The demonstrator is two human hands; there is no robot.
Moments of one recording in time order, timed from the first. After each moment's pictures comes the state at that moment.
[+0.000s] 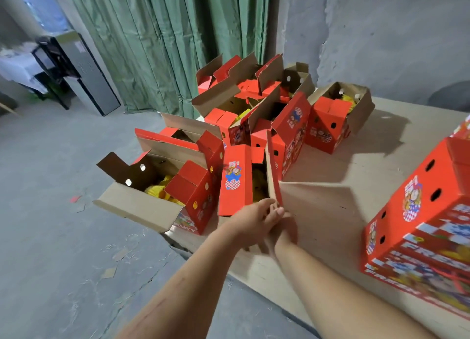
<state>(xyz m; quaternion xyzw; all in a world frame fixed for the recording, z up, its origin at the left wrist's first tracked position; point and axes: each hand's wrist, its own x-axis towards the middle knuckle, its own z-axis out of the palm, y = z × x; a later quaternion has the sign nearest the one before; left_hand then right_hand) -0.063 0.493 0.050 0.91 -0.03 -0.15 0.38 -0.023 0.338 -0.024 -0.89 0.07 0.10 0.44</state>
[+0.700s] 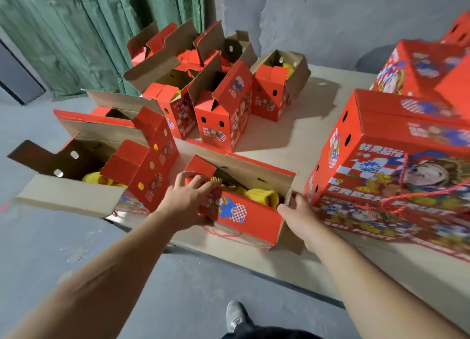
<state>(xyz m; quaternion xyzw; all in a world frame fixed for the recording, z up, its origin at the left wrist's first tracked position) -0.068 0.529 -0.006 0.98 -0.15 -0.11 0.00 -0.082 0.221 -0.030 -0.84 0.18 0.19 0.47</state>
